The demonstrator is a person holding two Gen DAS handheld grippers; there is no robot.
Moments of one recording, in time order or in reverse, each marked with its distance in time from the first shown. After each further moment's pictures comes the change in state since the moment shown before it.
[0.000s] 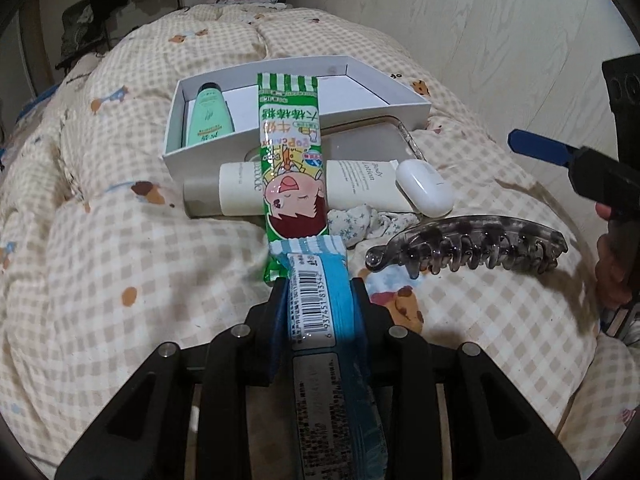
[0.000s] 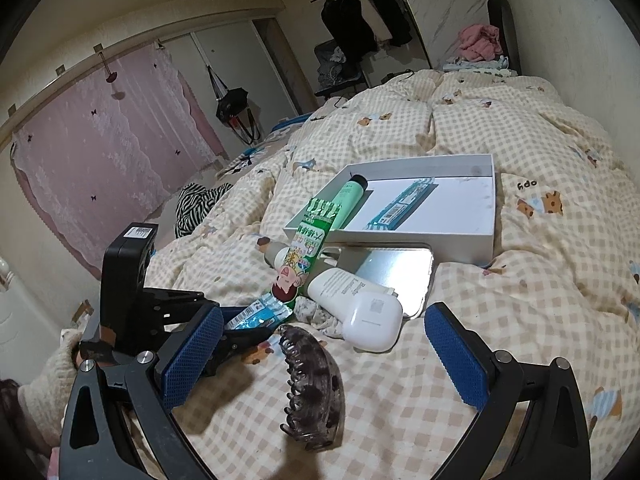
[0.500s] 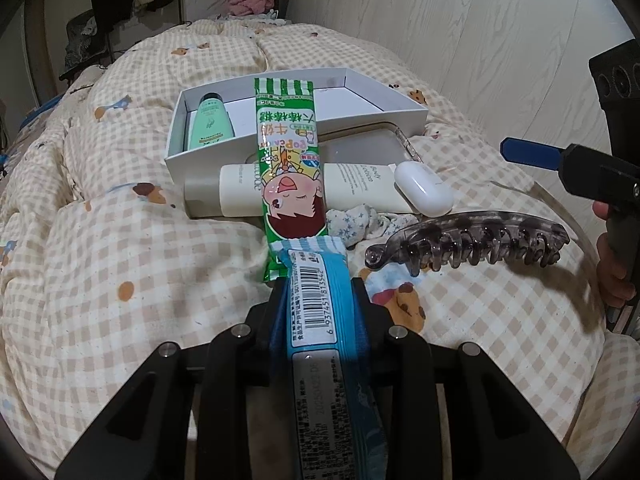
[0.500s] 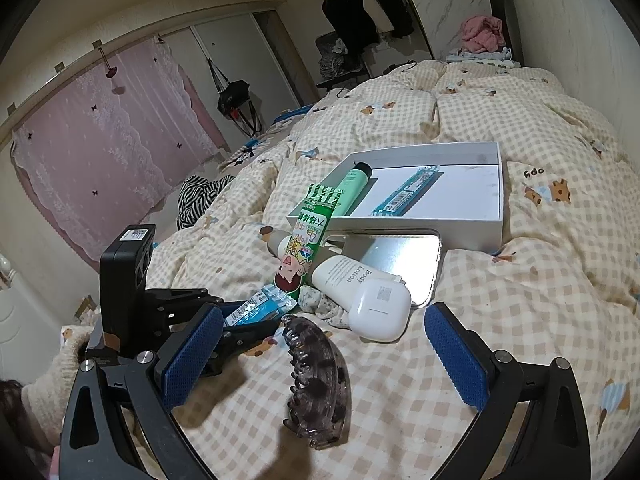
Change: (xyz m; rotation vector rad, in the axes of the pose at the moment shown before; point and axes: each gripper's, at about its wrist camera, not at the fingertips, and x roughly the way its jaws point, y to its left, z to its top) left arm -0.001 -0.003 -0.012 0.016 -0.072 0.009; right arm 0.006 0.002 -0.003 0.011 0.019 0.007
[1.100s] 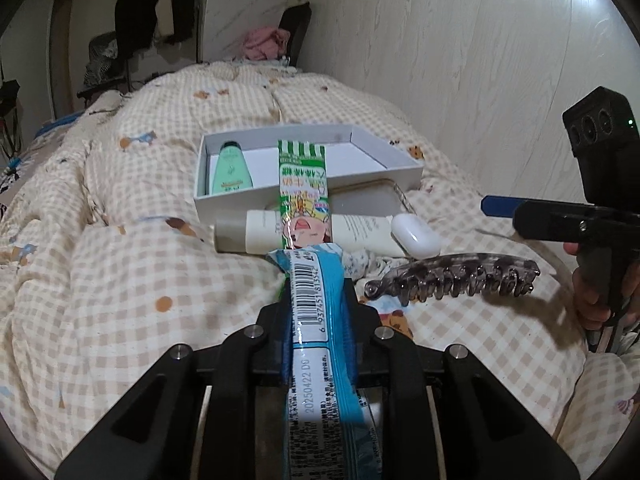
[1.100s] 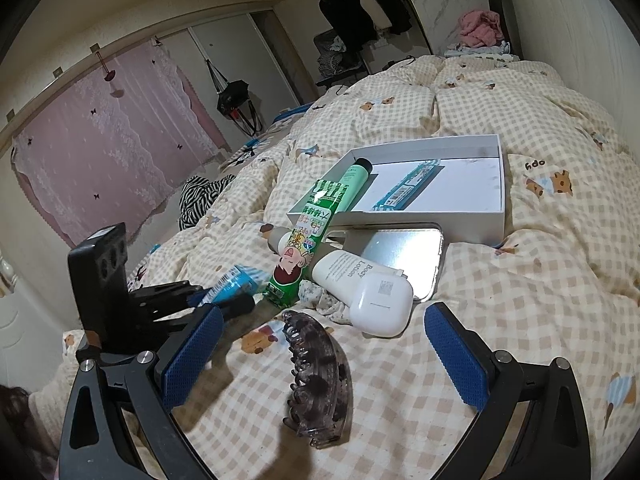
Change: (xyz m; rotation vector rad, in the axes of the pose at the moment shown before) left arm -0.036 0.007 -0.005 -0.043 -0.205 -0.002; right arm 0.001 -0.001 -0.005 0.021 0.006 0.008
